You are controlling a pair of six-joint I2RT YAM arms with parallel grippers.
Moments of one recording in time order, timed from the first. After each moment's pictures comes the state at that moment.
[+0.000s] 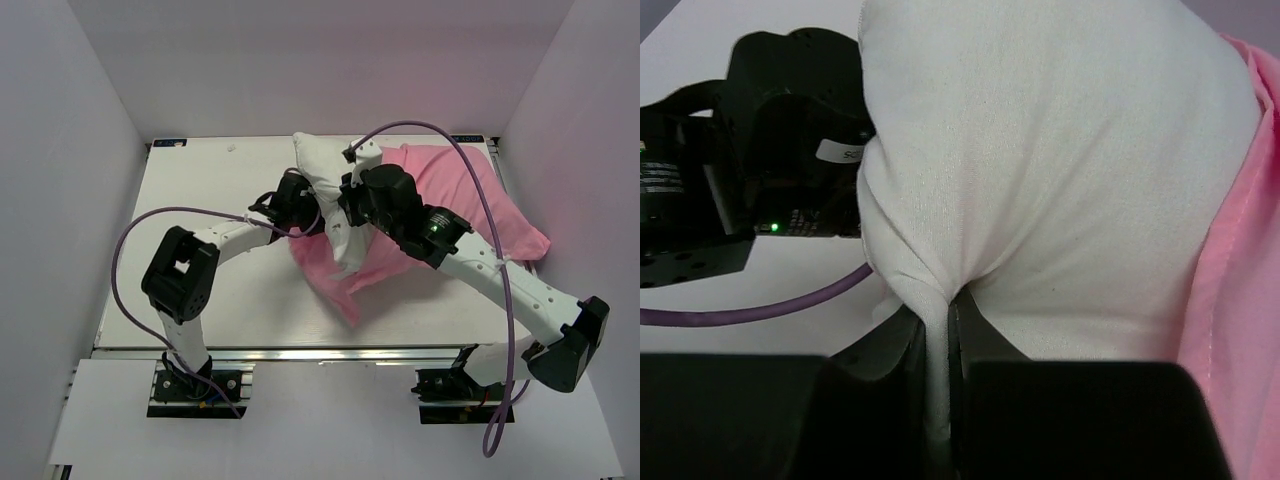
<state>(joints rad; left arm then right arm) -0.58 1.85 1.22 -0.03 0.22 -0.92 0.88 1.33 1.37 -0.43 0.24 0.15</state>
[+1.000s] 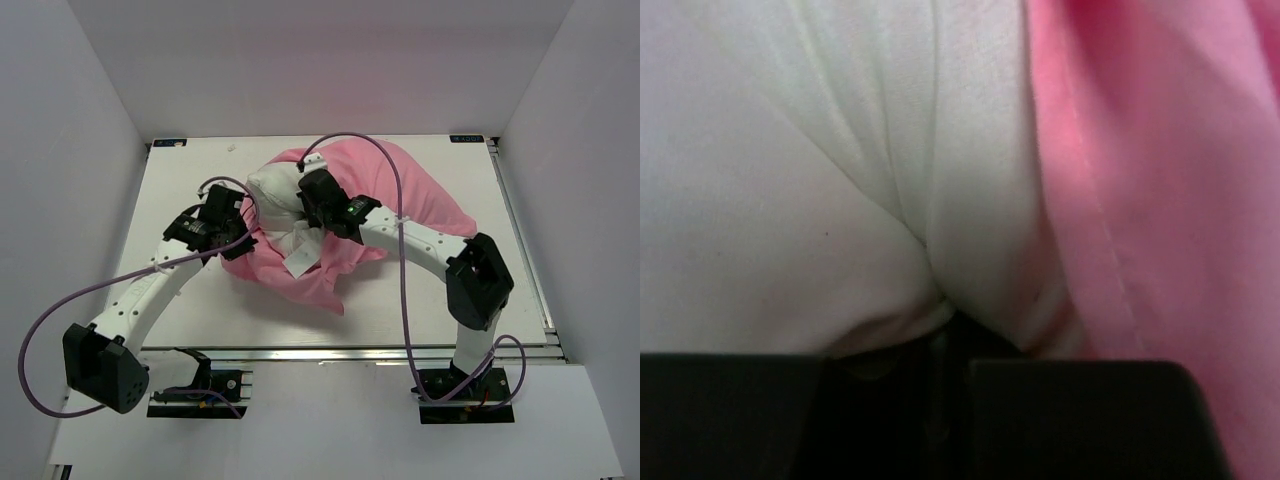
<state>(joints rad) -0.40 1.22 1.08 -0.80 -0.15 -0.79 0.86 1.83 1.50 -0.36 0.36 0.22</state>
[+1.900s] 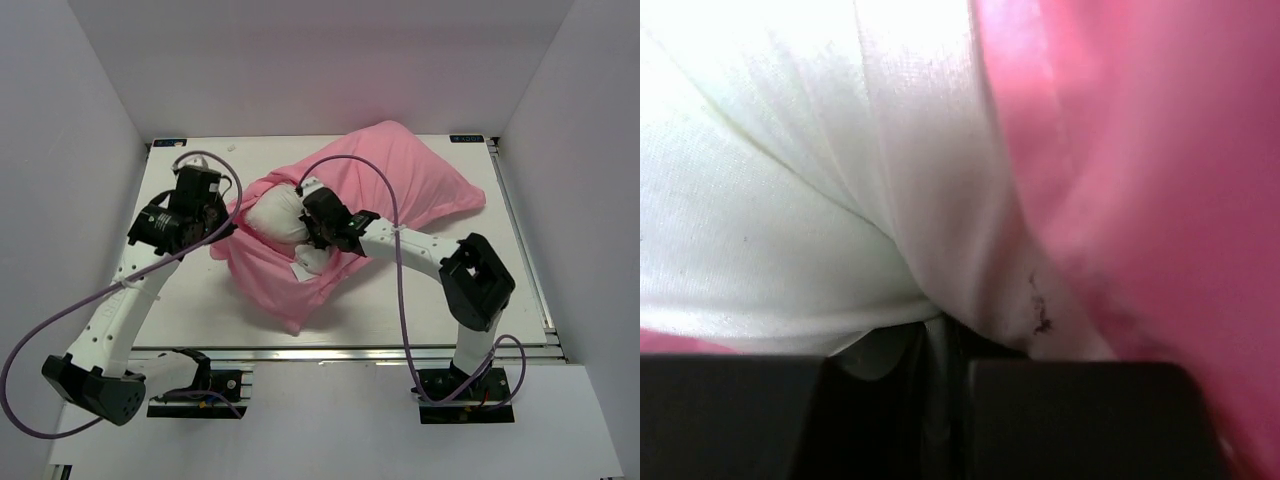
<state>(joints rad) -0.37 1.15 1.34 -1.04 -0.26 -0.67 0.86 1.82 1.34 -0.29 0.22 0.17</state>
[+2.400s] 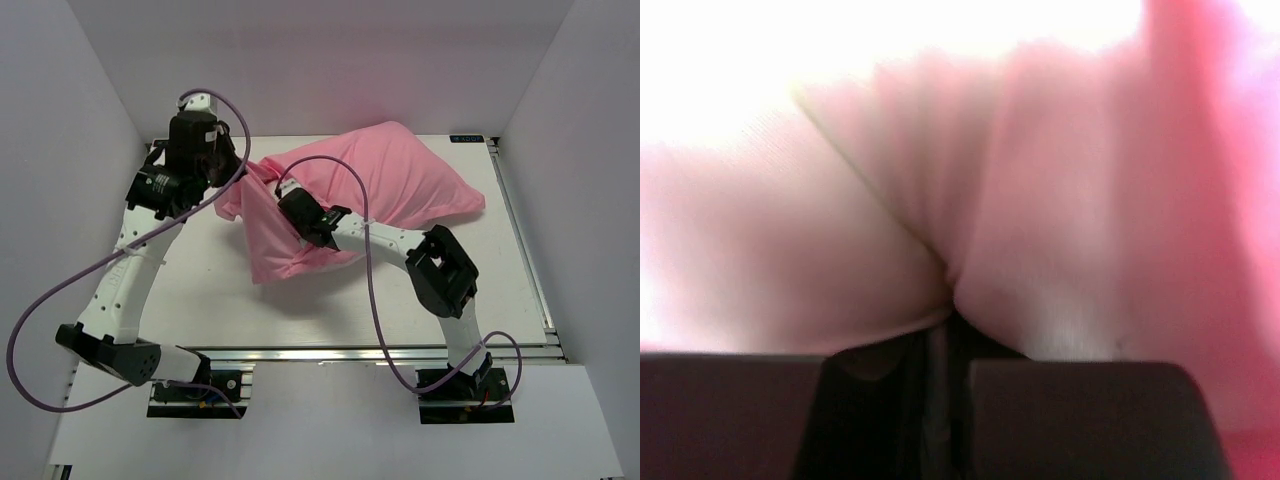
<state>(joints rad) -0.37 1.39 1.78 -0.90 -0.20 -0.50 0.92 2.05 1.59 -0.40 0.31 0.15</state>
